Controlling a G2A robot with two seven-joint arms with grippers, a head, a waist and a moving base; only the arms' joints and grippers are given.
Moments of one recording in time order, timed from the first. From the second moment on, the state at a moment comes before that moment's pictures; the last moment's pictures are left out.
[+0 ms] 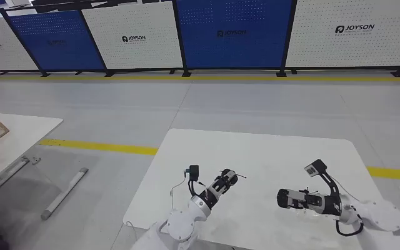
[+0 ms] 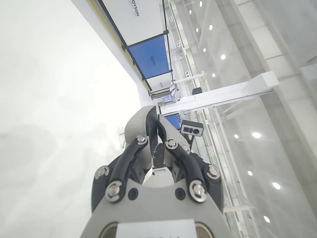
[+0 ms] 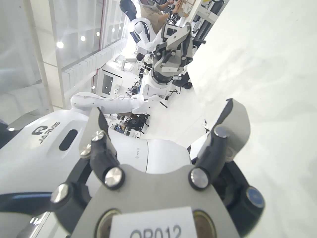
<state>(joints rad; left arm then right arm) 1.50 -1.20 -1.05 -1.76 -0.11 -0.01 -0.01 -1.20 -1.02 1.29 -1.38 0.57 -0.34 1.39</state>
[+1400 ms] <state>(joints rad) 1.65 -1.14 -1.28 -1.77 -0.34 -0.16 -0.43 -1.34 -1.00 1.43 -1.47 0.63 -0.34 1.39</state>
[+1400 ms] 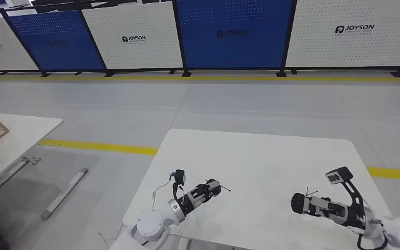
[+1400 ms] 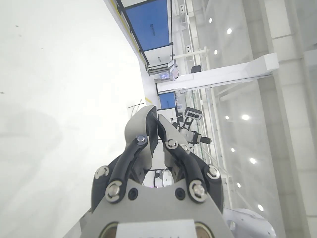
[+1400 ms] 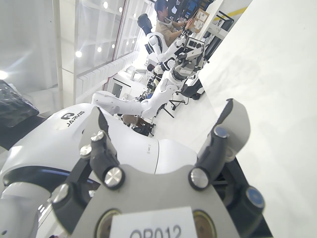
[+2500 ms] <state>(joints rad) 1.81 -1.14 -1.42 -2.25 -0.60 -0.21 -0.32 -1.34 -1.00 1.43 -1.47 0.63 -0.34 1.39</state>
